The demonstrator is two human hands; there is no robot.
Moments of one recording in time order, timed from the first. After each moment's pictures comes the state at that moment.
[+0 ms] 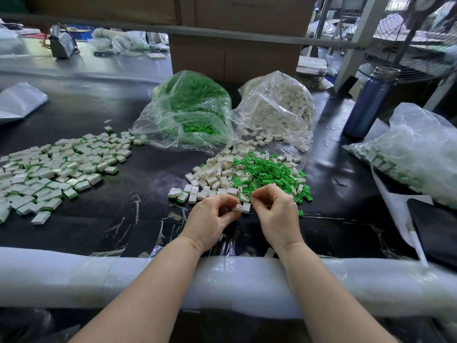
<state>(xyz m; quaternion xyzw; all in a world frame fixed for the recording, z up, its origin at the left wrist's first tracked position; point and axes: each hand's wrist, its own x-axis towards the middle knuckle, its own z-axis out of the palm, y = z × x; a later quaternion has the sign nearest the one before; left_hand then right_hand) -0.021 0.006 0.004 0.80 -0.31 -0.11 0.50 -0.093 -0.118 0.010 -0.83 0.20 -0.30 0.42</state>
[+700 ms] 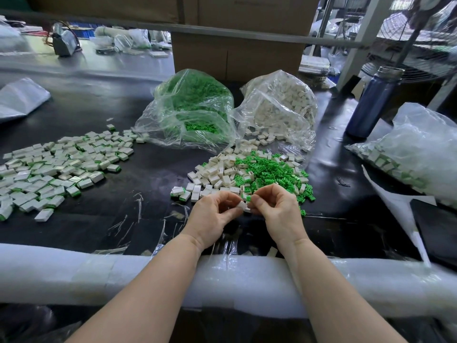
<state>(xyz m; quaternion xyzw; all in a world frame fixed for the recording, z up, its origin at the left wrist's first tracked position) -0.018 0.006 0.003 0.76 -0.29 -0.14 0.56 -0.093 -0.120 0.012 -0.74 0.18 -0.25 0.59</state>
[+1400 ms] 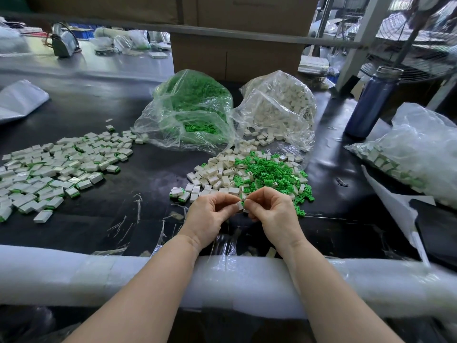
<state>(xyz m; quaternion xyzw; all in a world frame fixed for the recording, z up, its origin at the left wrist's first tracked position) -0.020 0.008 0.007 0.73 -0.27 -0.15 0.61 -0.092 -0.118 0.011 -0.76 0.13 -0.22 0.60</state>
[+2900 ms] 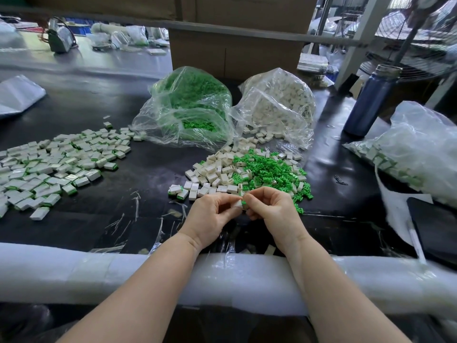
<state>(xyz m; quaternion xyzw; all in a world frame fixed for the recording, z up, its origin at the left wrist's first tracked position) -0.021 0.009 0.007 0.77 -0.34 -0.11 0.52 -0.093 -0.125 0.007 -0.71 0.13 -0.18 0.67</state>
